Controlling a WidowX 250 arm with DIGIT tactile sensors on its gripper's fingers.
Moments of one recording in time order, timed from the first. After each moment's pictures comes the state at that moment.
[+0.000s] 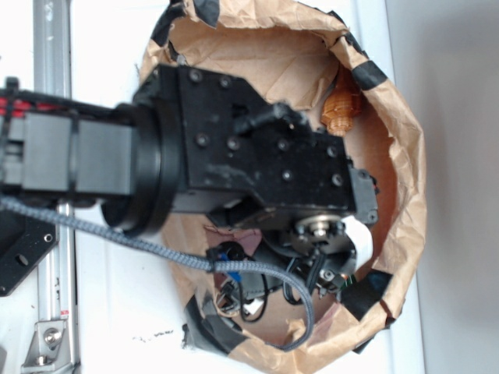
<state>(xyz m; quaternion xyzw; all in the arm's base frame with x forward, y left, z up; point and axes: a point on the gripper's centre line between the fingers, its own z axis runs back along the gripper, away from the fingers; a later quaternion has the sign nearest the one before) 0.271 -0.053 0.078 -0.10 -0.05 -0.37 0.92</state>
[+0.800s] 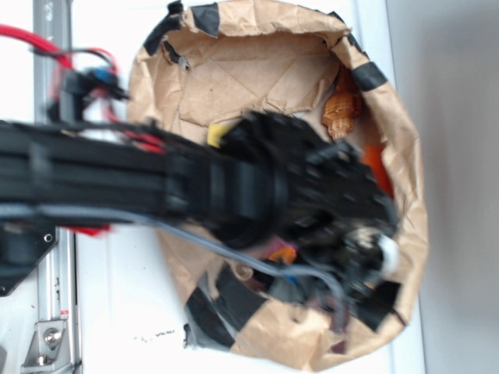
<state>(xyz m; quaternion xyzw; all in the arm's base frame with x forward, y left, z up) 0.283 -0.108 0.015 -0.15 -0.02 -0.41 0.90</state>
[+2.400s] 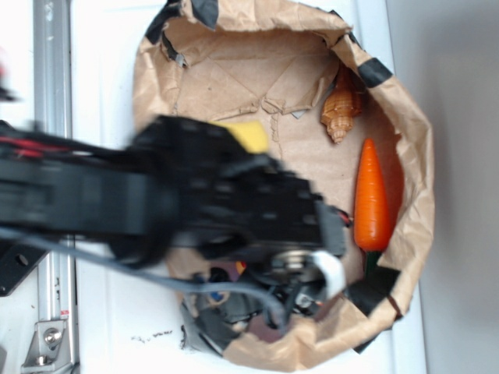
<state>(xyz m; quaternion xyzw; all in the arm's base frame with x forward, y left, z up) 0.251 -0.098 0.048 -0.13 -0.01 -0.42 0.90</state>
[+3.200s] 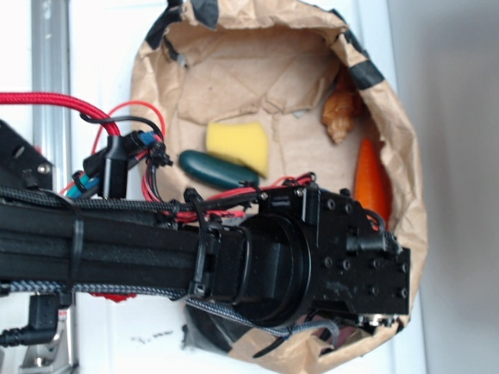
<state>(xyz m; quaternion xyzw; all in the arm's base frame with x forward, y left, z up) 0.263 -0.098 0.022 -0.05 0.10 -0.37 0.92</state>
